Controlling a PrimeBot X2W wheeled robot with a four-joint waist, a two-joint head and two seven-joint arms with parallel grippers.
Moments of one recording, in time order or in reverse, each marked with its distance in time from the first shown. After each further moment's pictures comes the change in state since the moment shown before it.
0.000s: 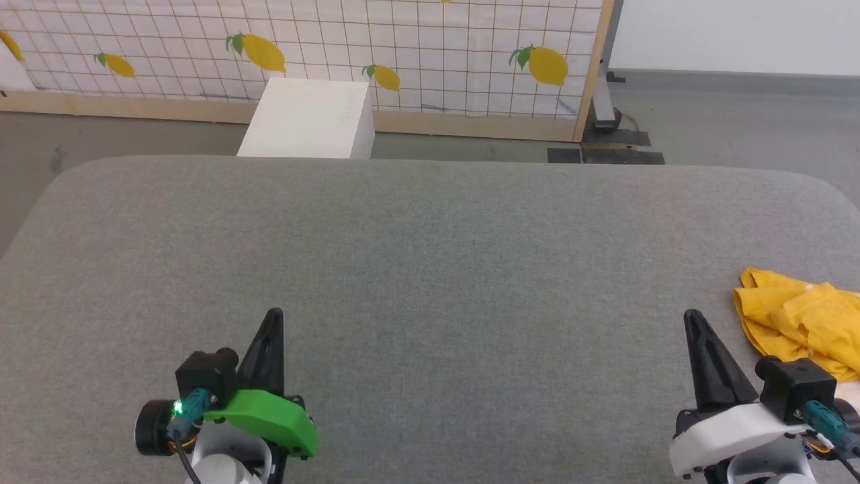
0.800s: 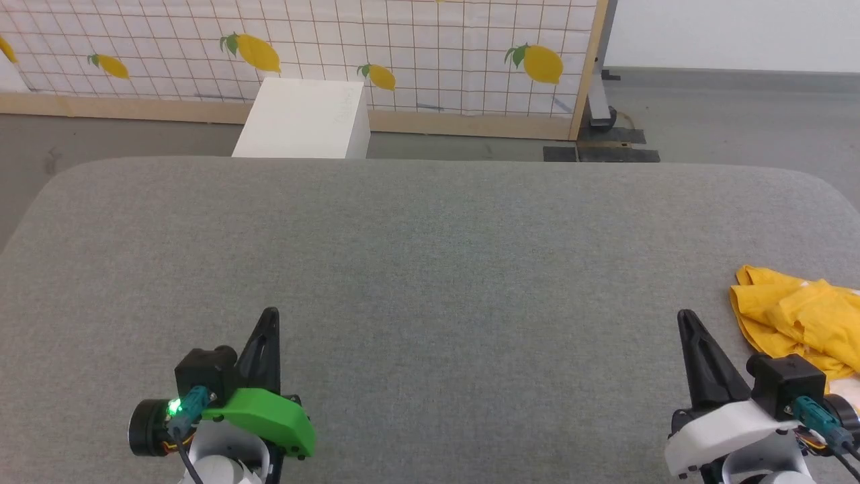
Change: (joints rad) left arm 0.020 -0.002 0.009 -0.059 0.032 0.017 0.050; right arm -0.003 0.000 0.011 -0.006 -0.026 0.000 0.023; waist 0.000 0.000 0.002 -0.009
